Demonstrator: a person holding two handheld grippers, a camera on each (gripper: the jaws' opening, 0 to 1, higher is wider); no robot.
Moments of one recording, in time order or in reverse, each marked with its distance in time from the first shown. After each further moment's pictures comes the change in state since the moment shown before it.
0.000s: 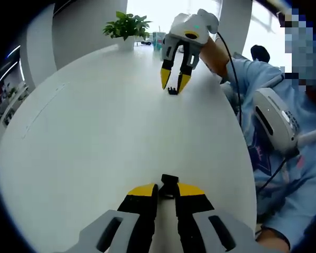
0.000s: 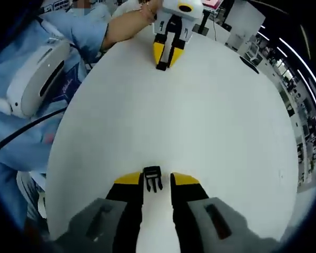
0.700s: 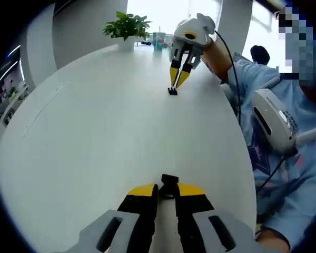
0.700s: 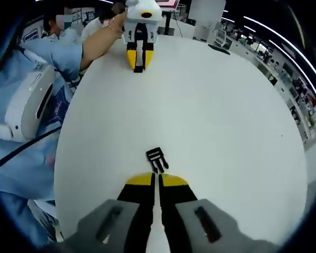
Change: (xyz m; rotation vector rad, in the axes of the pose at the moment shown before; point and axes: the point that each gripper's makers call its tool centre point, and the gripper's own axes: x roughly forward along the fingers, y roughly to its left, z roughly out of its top) left arm 0.000 0.001 0.001 -0.004 -0.002 -0.002; right arm -0.012 0.006 -0.024 0.272 -0.059 -0.090
